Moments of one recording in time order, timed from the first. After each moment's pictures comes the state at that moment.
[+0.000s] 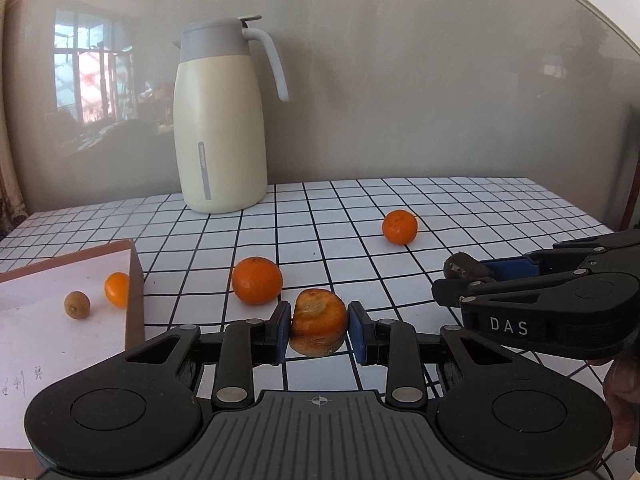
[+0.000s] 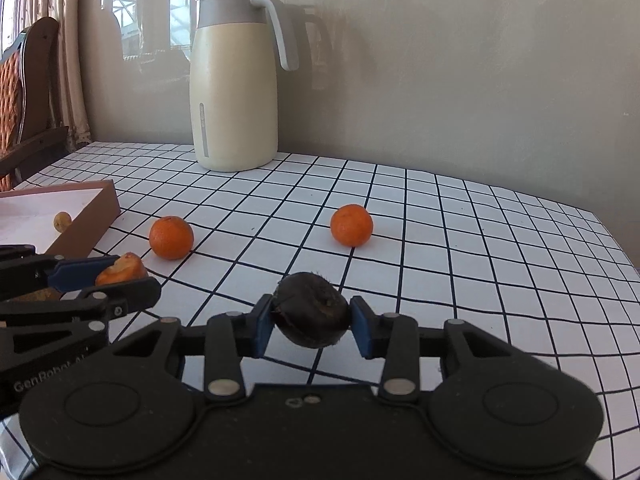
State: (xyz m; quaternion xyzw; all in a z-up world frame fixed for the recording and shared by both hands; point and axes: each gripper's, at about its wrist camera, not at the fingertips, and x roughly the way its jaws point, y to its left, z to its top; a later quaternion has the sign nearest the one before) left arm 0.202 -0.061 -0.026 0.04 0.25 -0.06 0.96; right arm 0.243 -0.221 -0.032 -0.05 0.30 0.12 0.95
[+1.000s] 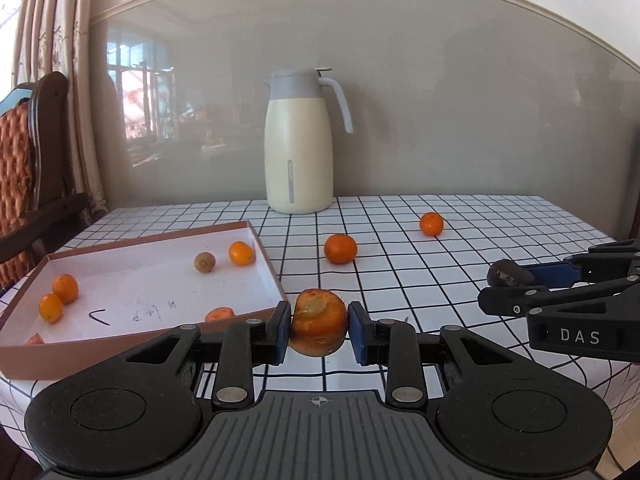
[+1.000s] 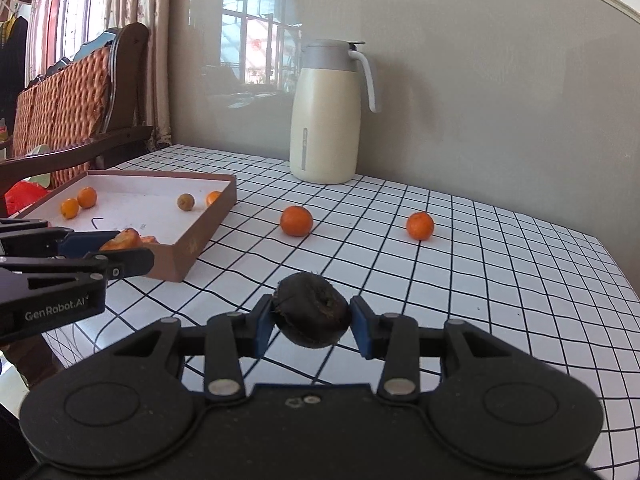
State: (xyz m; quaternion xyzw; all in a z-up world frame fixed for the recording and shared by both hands) left arm 0.066 0.009 -0.001 0.03 0.21 0.00 0.98; right arm 0.112 -0.180 -0.002 -0.08 0.25 0.19 0.95
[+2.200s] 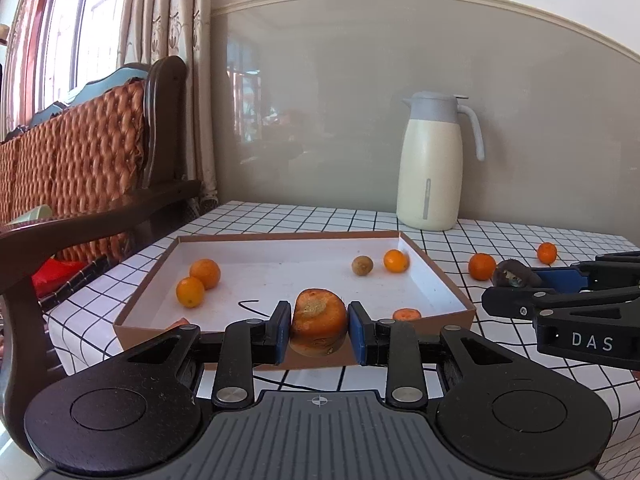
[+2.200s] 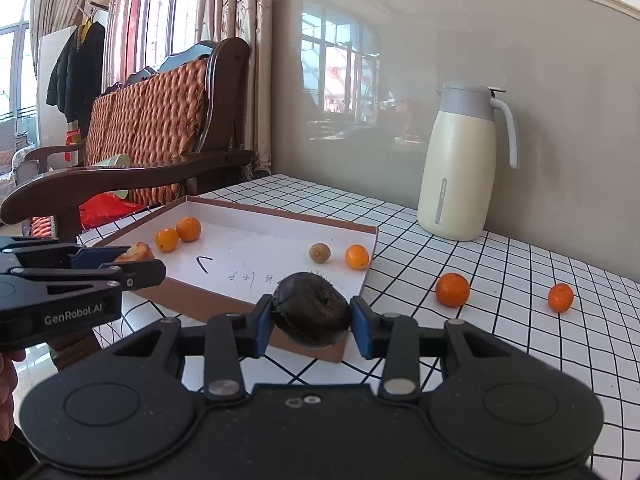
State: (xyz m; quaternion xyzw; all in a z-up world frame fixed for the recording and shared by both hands) left arm 0.036 0.122 0.003 0.00 0.19 0.12 0.97; right arm 0.114 -0.065 0.009 -0.08 0.20 0.30 0.93
